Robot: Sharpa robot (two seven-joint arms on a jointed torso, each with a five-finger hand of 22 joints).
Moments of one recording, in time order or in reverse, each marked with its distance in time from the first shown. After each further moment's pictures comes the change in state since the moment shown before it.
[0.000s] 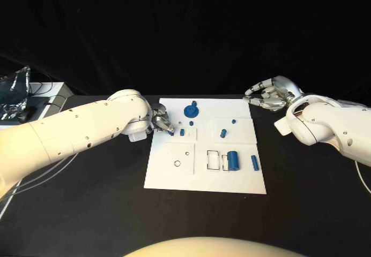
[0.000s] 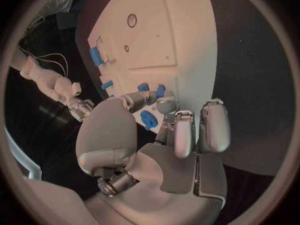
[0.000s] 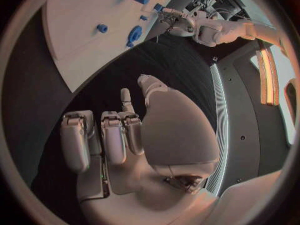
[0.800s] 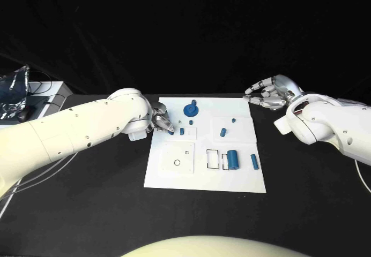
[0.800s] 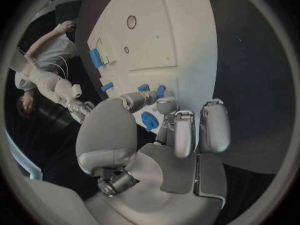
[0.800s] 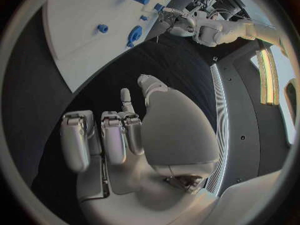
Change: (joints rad) left arm 0.001 0.001 0.000 0.005 -0.012 0.013 0.000; left_hand -0.001 0.001 0.000 0.000 0.004 0.000 0.000 0.005 0.000 0.000 0.000 0.005 0.005 0.000 0.000 0.000 0.000 0.000 0.000 0.000 0.000 0.002; right arm 0.000 0.000 0.000 0.000 0.000 0.000 0.000; right_hand 0.000 0.000 0.000 0.000 0.000 0.000 0.000 0.000 0.002 0.000 0.000 0.000 0.000 0.000 0.000 0.000 0.000 0.000 0.000 0.000 0.000 0.000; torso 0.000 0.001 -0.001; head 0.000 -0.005
